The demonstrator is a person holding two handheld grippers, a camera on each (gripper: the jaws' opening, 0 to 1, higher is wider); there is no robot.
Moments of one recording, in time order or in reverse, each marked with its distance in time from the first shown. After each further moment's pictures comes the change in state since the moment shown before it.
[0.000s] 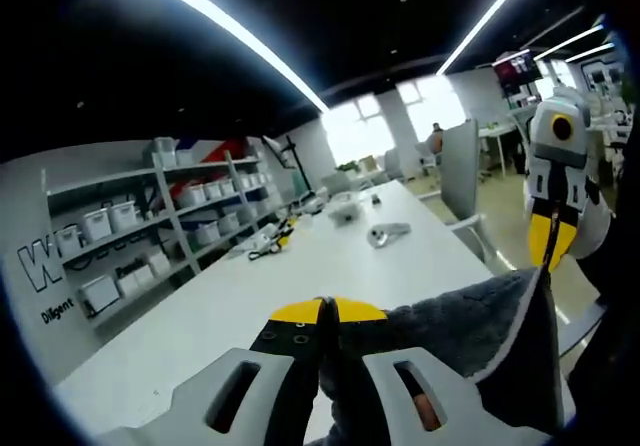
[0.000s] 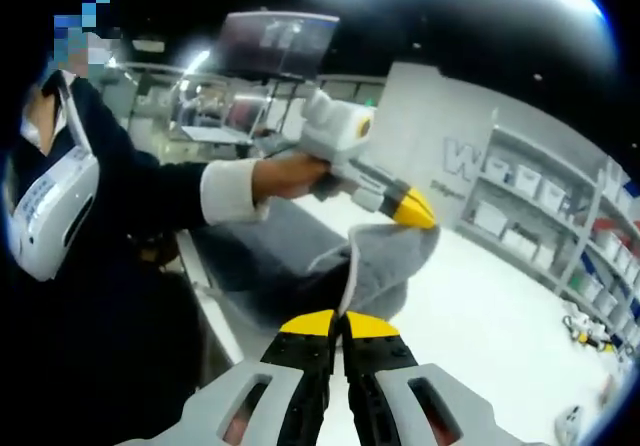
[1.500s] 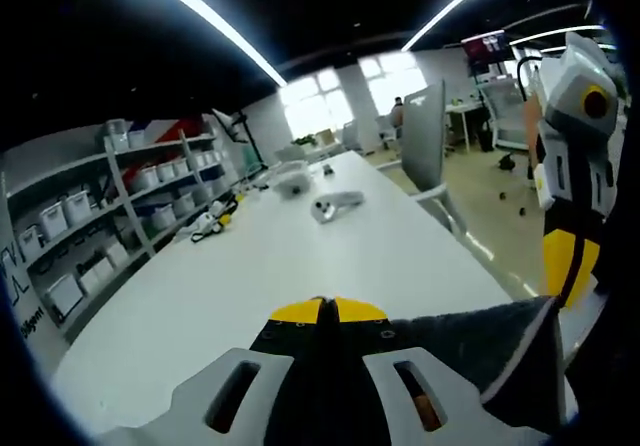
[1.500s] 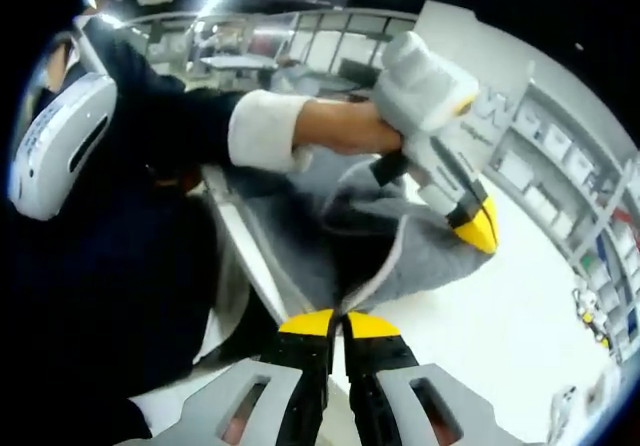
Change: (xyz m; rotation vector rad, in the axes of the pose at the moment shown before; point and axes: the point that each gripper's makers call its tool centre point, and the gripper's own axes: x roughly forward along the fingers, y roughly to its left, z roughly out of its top) left arm 0.083 -0.083 -0.037 0.026 0.114 -0.184; right arm -0.018 0.013 -0.074 -0.038 0.308 0.096
